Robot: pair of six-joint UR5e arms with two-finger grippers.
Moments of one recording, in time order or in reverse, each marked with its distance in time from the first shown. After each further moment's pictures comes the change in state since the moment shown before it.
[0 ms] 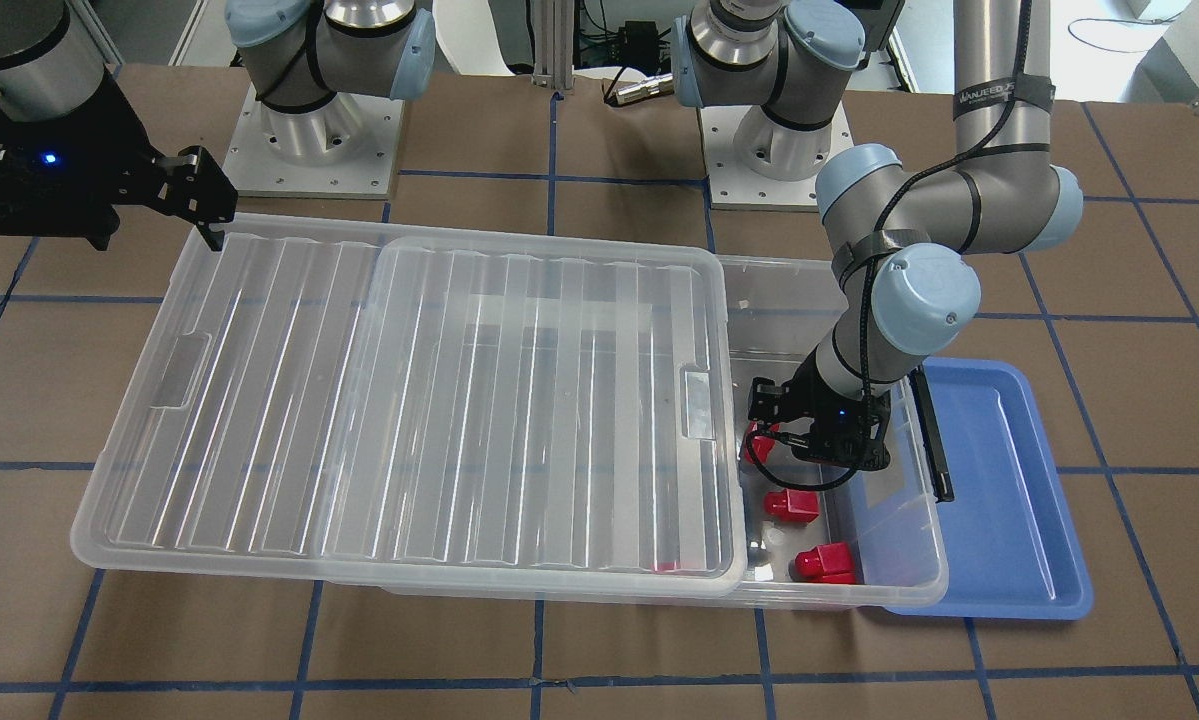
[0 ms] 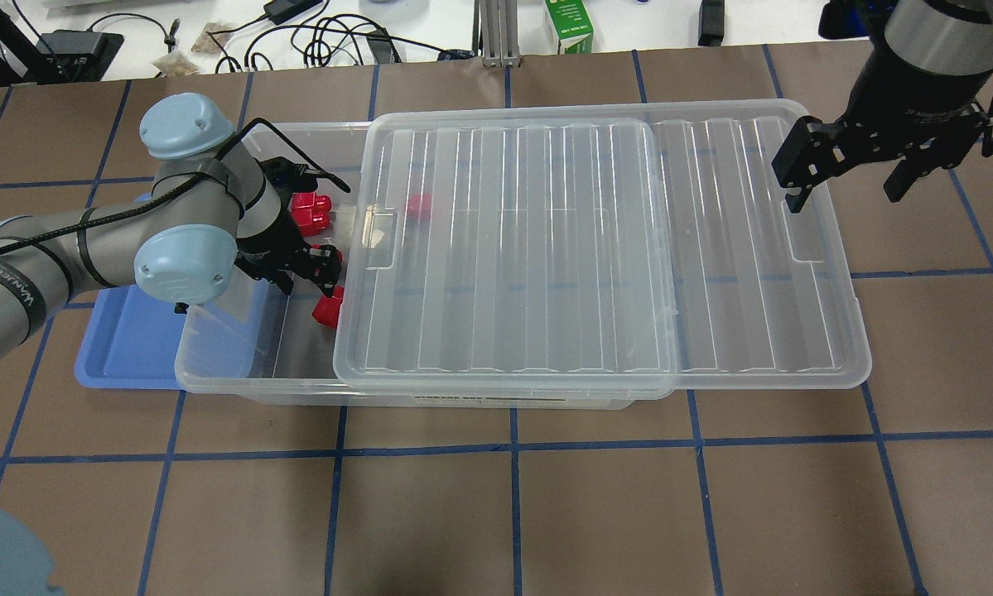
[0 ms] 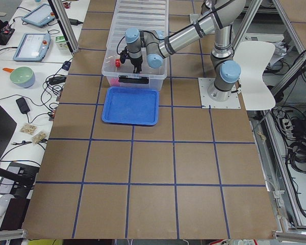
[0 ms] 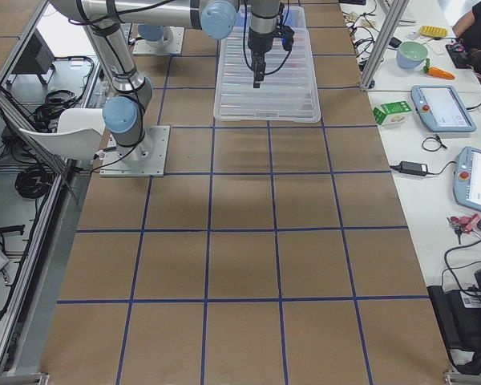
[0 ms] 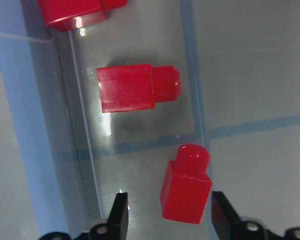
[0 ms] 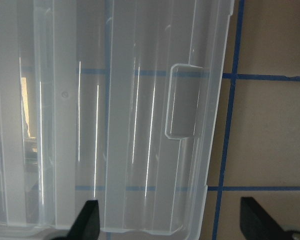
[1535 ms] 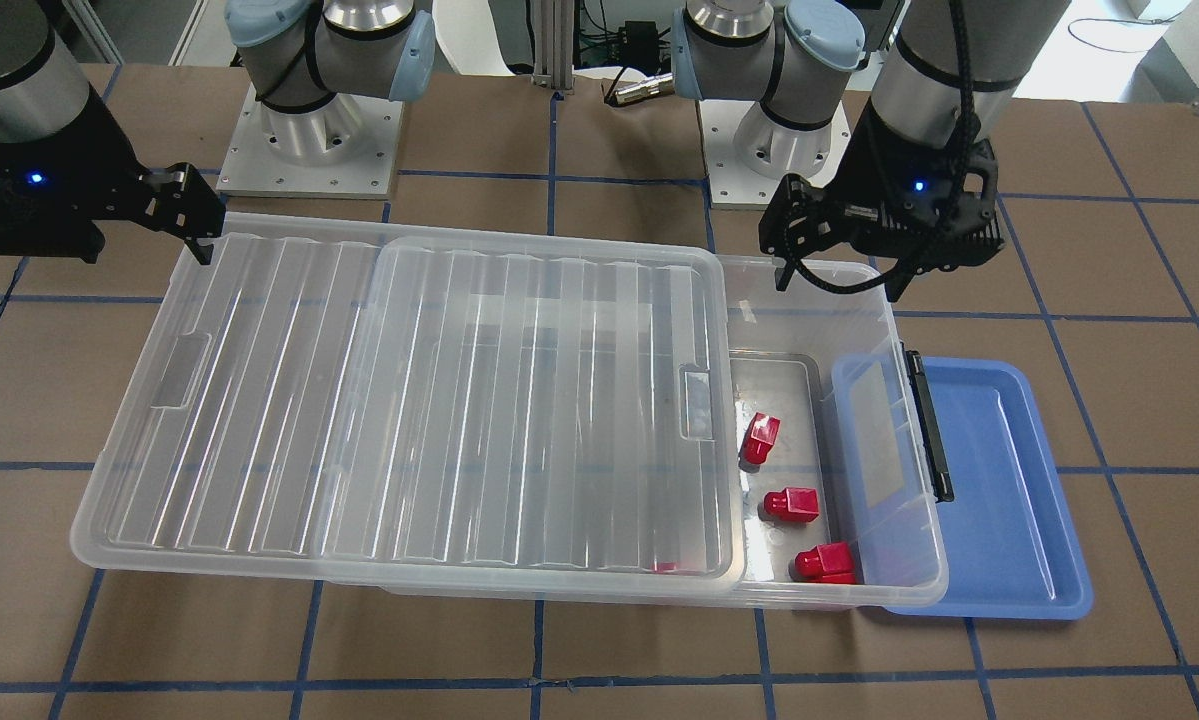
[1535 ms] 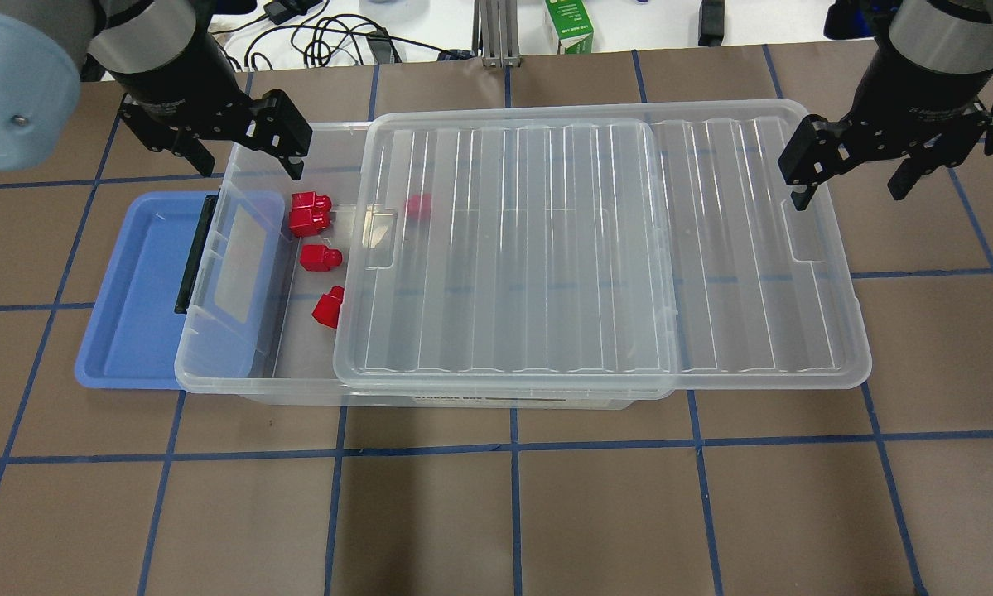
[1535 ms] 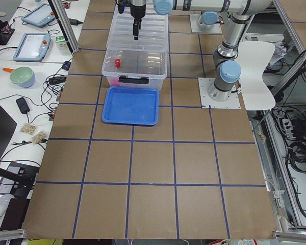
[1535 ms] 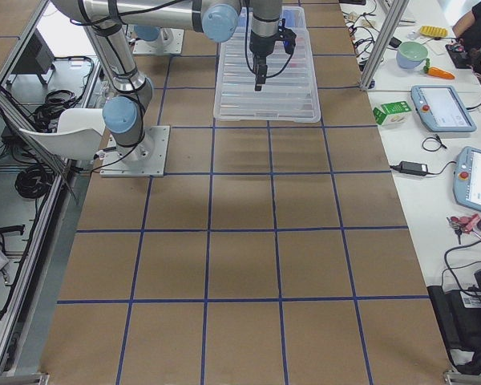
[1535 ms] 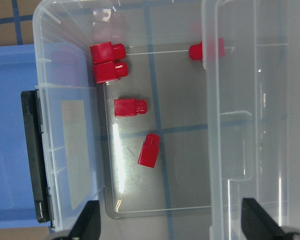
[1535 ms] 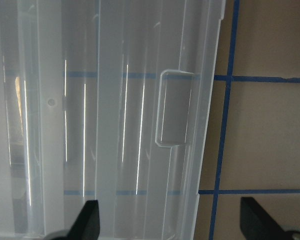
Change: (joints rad) left arm -0.102 0.265 0.392 -0.515 0.038 -0.134; right arm -0.028 0.026 -0.001 -0.020 -0.005 -0.012
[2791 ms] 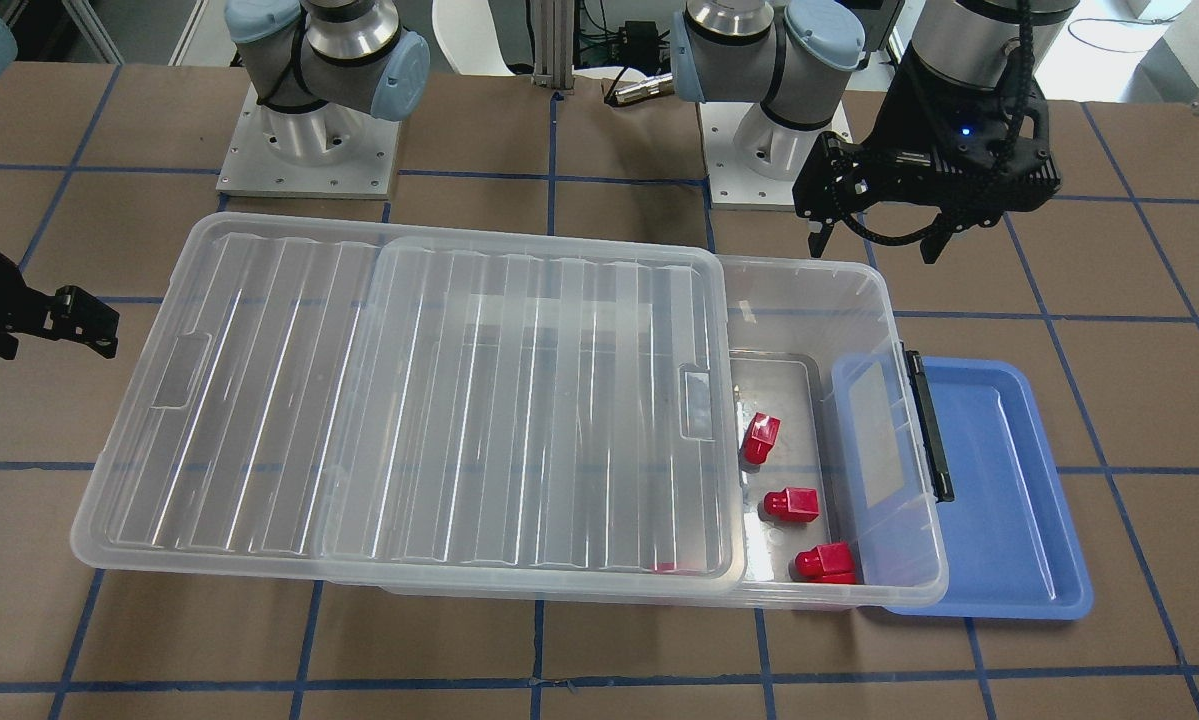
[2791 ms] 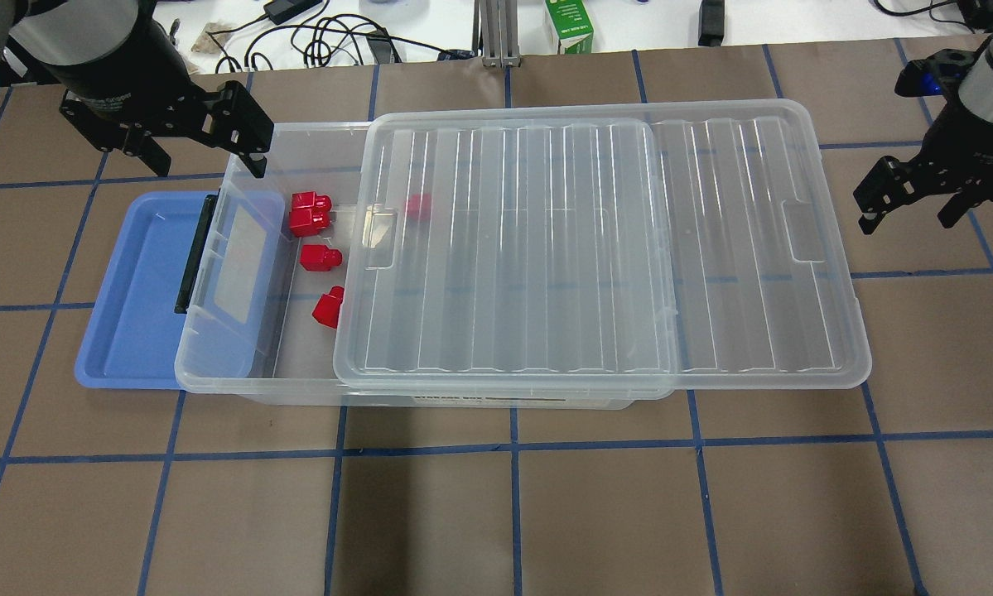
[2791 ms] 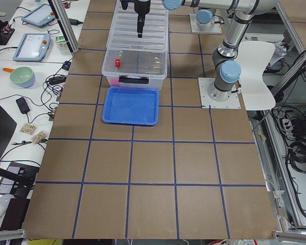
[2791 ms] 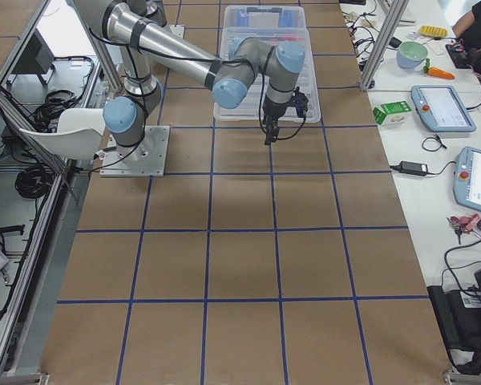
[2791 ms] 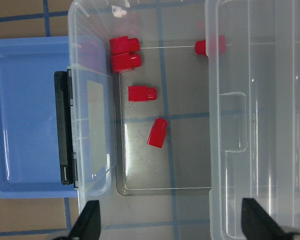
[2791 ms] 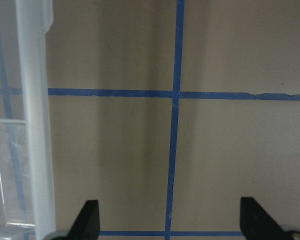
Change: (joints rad) left arm 0.039 0.044 0.000 -0.033 0.019 -0.008; right arm -0.223 0.148 0.114 -0.216 0.005 -0.226
